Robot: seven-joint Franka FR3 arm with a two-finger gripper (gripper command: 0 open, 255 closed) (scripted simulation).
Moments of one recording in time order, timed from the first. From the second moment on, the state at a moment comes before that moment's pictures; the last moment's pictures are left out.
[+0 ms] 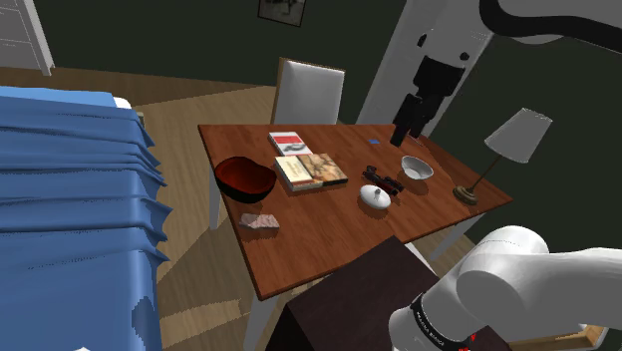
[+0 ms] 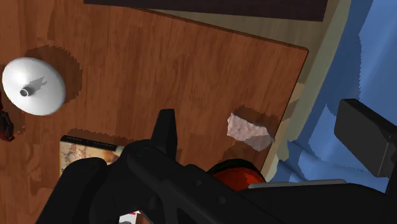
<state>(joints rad) 0.01 -0.81 0.06 -2.34 0.03 1.50 -0.08</state>
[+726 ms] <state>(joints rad) 0.07 -0.68 -0.02 -2.54 0.00 1.86 -0.32</state>
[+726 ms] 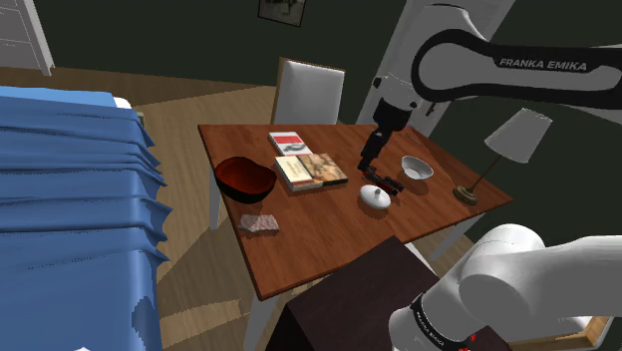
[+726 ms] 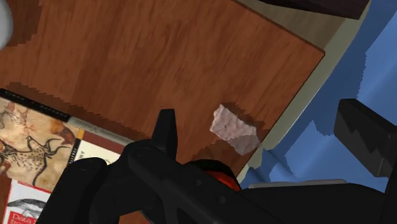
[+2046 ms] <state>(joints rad) 0.24 0.04 -0.12 -2.50 0.18 2.60 -0.96</state>
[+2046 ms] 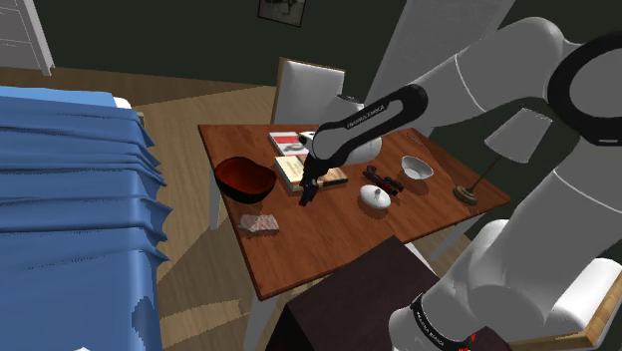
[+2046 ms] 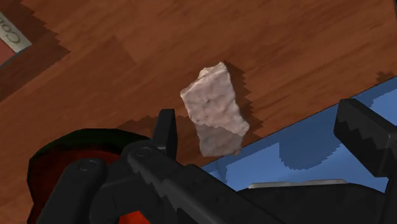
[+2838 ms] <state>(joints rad) 0.19 0.51 0.05 -2.22 0.35 2.81 -1.36</state>
